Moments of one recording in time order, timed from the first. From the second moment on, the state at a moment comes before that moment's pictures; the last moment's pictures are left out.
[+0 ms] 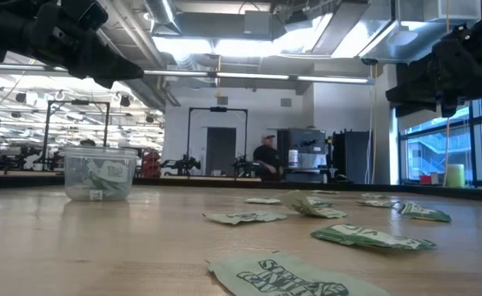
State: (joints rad) left arm 0.02 0.57 0.24 0.11 -0.10 0.03; right arm 0.22 0.10 0.01 0.07 0.84 0.13
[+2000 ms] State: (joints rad) left arm 0.02 0.57 0.24 0.08 -0.11 0.05; right arm -0.28 1.39 0.77 -0.69 0.26 0.86
